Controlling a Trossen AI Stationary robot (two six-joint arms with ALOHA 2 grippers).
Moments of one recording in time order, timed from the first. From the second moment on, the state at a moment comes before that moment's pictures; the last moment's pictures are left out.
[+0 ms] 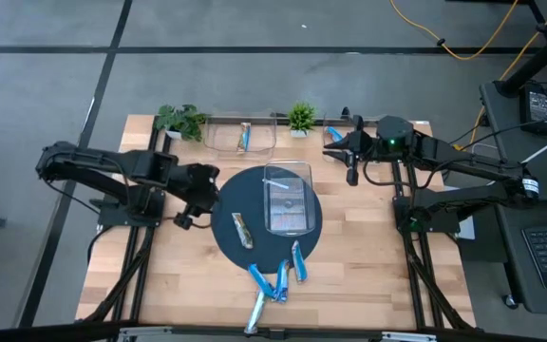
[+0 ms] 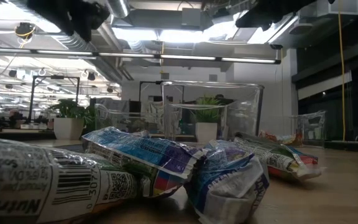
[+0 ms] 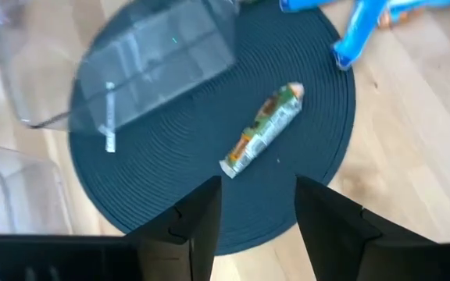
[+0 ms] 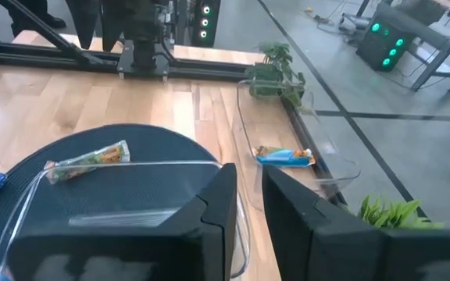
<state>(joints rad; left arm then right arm) -0.09 1.07 1.02 -0.93 0.03 0.33 -0.29 0.97 0.93 -0.30 -0.07 -0.21</state>
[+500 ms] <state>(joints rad) -0.08 1.32 0.94 -0.76 -0.07 0.38 -0.29 0.98 0.93 -0.35 -0.07 -0.21</state>
